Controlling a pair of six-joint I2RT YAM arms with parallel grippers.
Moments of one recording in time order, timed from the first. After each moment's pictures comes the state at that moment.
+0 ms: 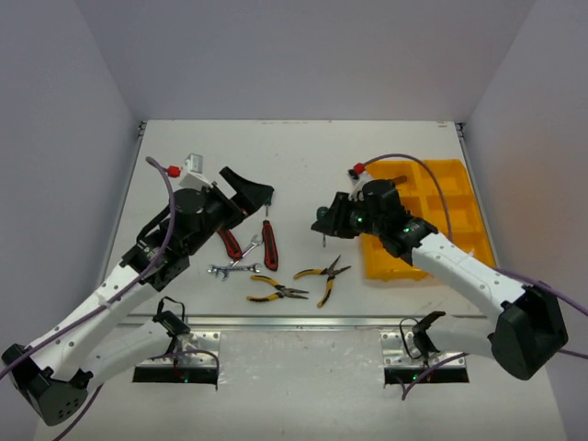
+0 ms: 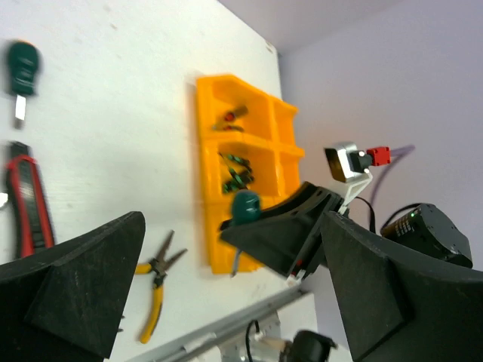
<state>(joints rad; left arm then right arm) -0.61 0.84 0.83 -0.23 -0.12 -1.02 0.62 1.21 0.77 -0.09 -0.26 0.68</state>
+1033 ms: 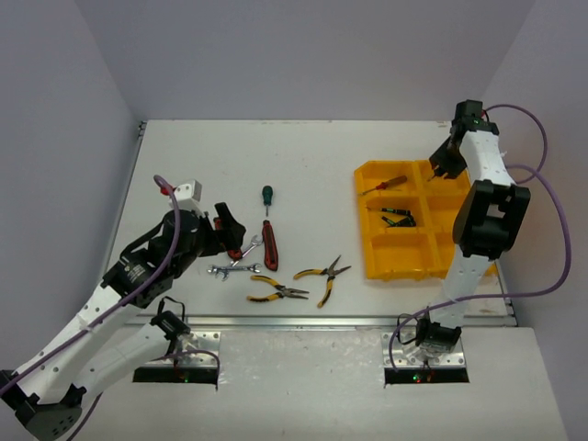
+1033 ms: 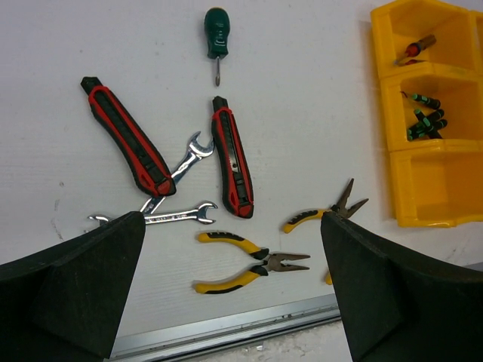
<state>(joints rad) -0.61 0.68 0.83 -0.69 -0.31 -0.64 -0.22 2.06 1.79 -0.81 0.19 0.56</state>
